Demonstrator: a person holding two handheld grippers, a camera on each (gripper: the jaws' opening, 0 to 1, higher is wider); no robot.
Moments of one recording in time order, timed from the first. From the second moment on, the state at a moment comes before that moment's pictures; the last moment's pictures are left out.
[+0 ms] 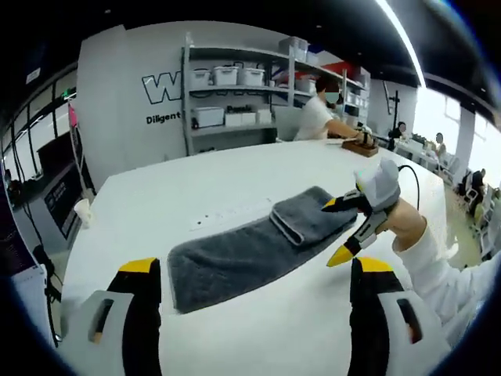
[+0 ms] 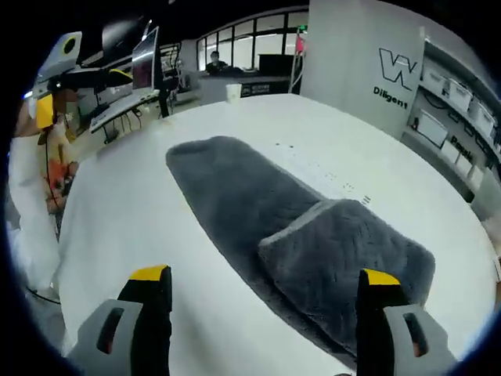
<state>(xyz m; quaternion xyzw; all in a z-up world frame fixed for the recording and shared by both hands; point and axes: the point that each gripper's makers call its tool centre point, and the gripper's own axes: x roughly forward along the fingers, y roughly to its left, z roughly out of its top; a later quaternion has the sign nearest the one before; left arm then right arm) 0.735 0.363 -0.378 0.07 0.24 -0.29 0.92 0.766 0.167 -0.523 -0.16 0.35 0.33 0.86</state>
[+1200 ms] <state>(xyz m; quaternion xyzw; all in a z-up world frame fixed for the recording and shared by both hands) 0.735 0.355 -0.377 0.06 0.24 -0.30 0.92 0.792 0.177 -0.549 -0.18 0.29 0.37 0.87</state>
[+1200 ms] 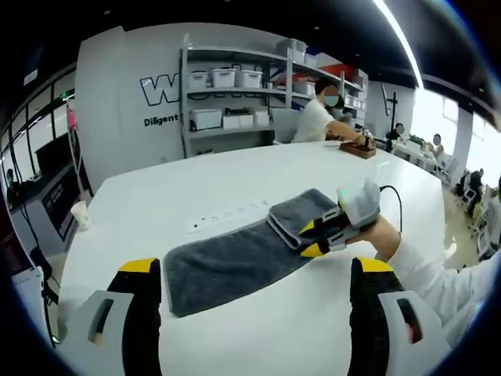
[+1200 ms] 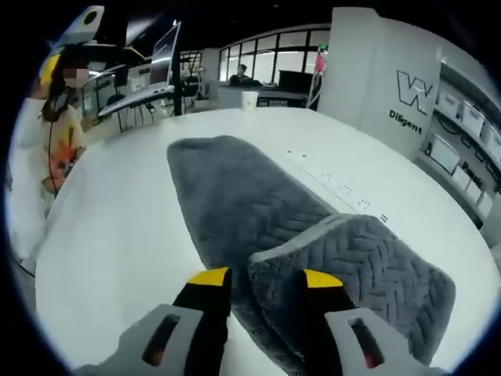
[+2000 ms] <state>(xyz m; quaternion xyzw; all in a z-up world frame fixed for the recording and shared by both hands) 0.736 0.355 -0.376 0.06 0.24 -0.31 0.92 0.805 0.139 -0.505 -0.13 0.22 0.33 0.91</state>
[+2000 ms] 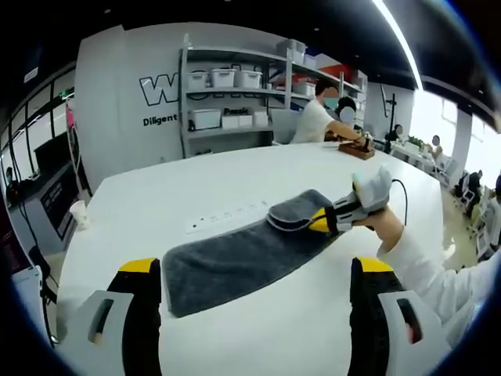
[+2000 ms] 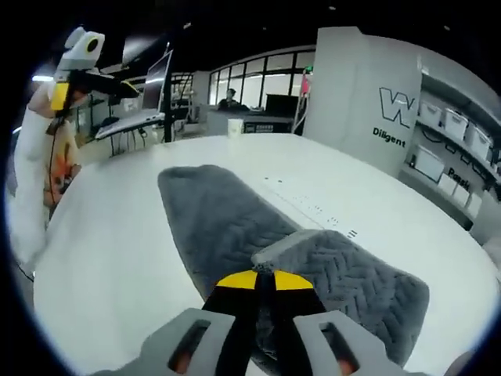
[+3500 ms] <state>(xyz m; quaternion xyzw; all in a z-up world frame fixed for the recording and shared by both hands) 0.736 0.355 -0.379 0.06 0.24 -0.31 0.92 0.799 -0.023 -0.433 -0.04 0.11 0.10 0.99</state>
